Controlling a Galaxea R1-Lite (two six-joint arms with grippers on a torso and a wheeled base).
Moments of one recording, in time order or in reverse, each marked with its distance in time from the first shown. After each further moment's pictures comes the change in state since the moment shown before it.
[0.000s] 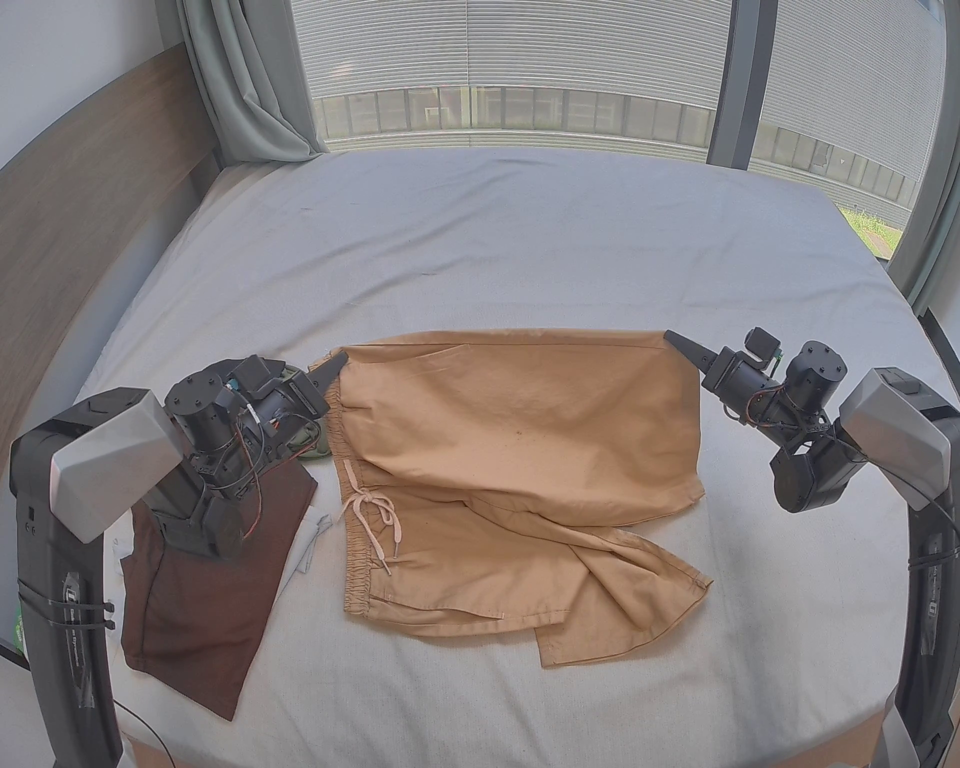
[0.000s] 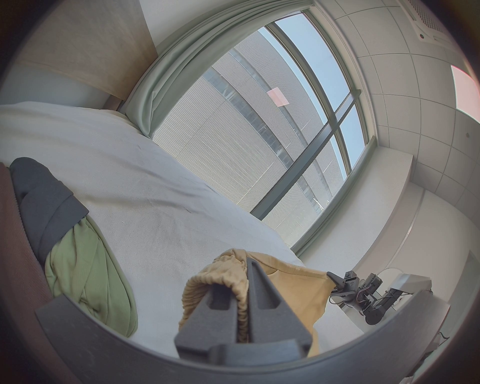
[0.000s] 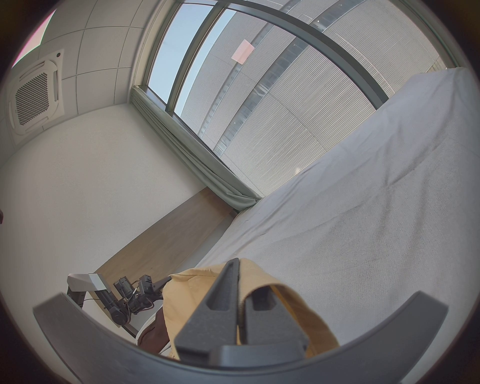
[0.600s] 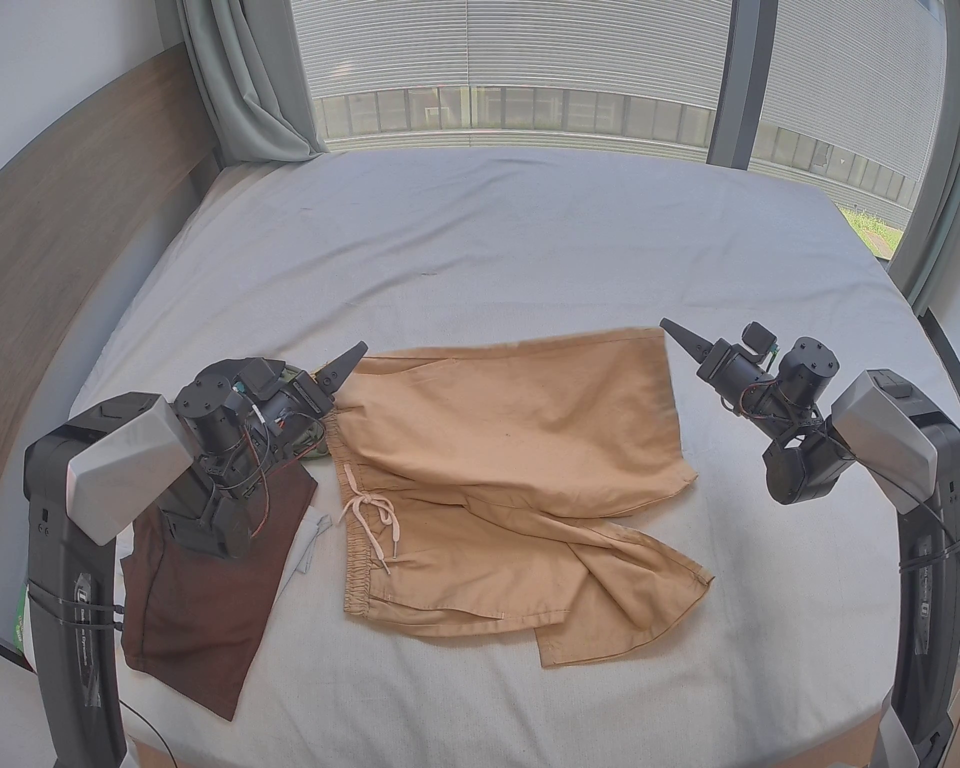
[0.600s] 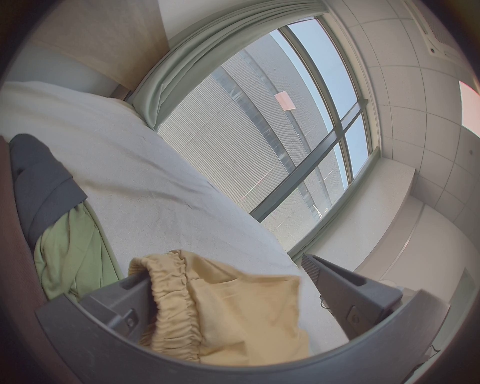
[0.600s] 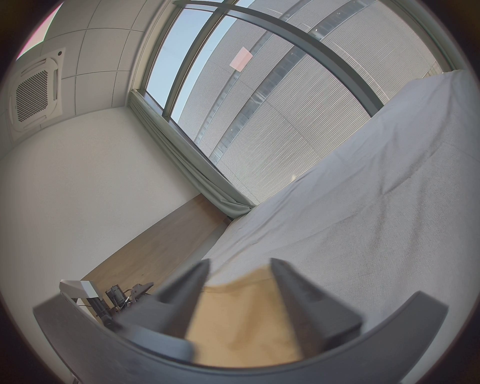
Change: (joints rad) left arm 0.000 0.050 -0.062 0.003 0.005 -0.073; right arm -0.003 0.054 -0.113 0.035 -0.056 0.000
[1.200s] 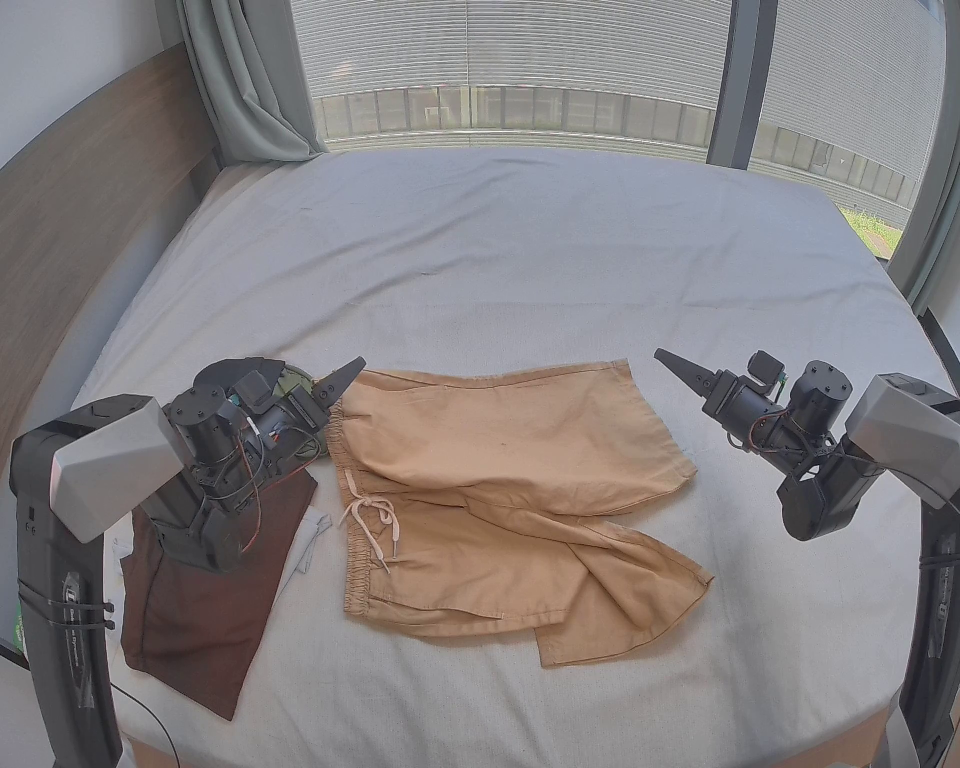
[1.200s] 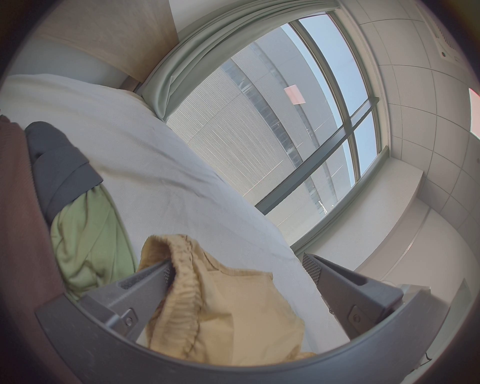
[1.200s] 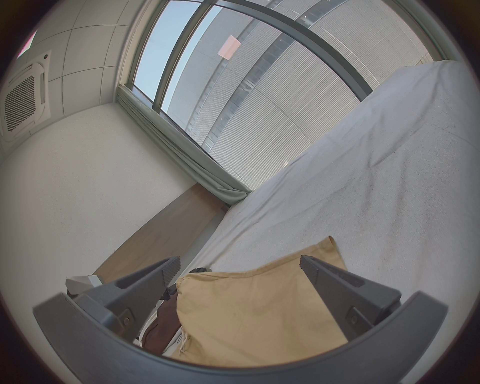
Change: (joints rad) left arm -0.003 -0.050 0.124 0.003 0.000 -0.011; right arm 0.030 -0.133 0.344 -0.087 -0.008 -0.016
